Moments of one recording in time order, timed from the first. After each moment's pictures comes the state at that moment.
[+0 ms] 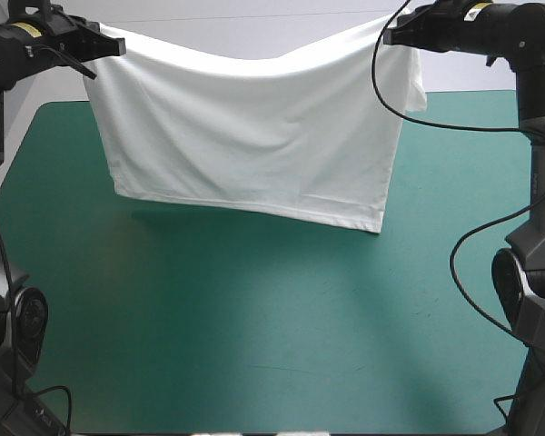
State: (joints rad) left arm 0.01 1.77 -2.31 -0.22 0.99 0.25; right arm 0.07 1.99 -2.61 0.42 1.12 -0.21
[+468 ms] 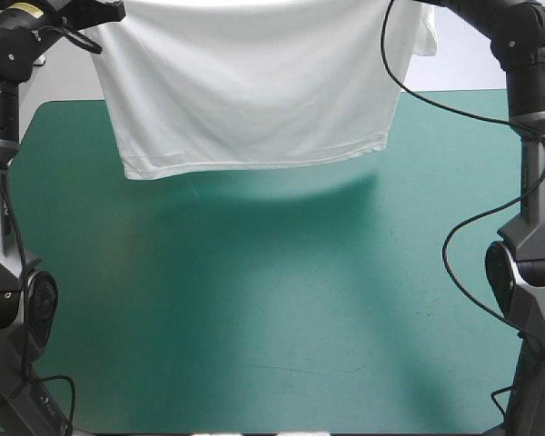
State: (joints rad) left arm 0.01 1.85 -2.36 -0.28 0.69 0.28; right arm 0.07 2.05 -2.64 0.43 0.69 -0.25
